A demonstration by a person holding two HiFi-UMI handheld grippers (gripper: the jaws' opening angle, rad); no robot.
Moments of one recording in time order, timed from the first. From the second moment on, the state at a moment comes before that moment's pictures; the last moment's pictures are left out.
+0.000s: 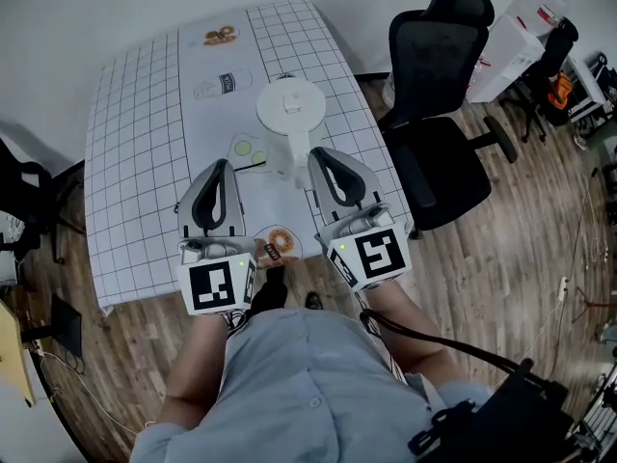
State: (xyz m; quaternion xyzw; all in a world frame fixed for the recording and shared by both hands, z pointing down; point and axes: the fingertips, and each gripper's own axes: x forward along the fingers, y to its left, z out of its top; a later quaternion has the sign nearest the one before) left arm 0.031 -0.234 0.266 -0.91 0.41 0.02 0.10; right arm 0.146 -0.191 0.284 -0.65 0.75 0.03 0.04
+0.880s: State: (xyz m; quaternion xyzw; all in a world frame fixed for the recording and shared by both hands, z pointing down) left arm 0.015 -0.273 0.329 -0.91 0.40 -0.04 0.05; right arm 0.140 -0.229 0.381 -0.69 0.72 -0.05 0.01
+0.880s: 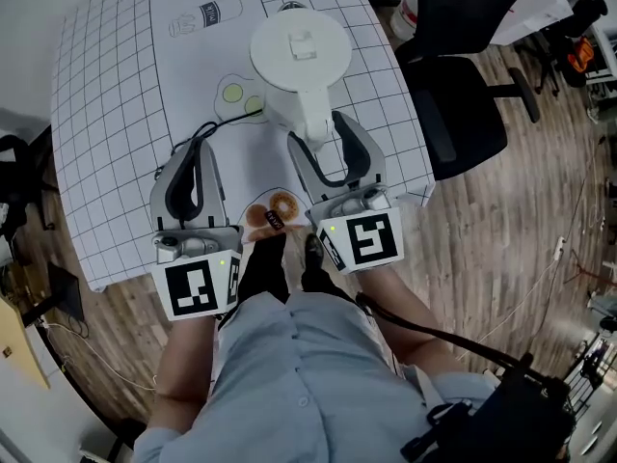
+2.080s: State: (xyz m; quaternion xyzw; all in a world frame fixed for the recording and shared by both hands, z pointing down) left arm 0.003 -0.302 0.364 -0.91 0.40 -0.08 0.02; right arm 0.147 -0.253 0.413 -0.74 0.67 -0.08 -0.01
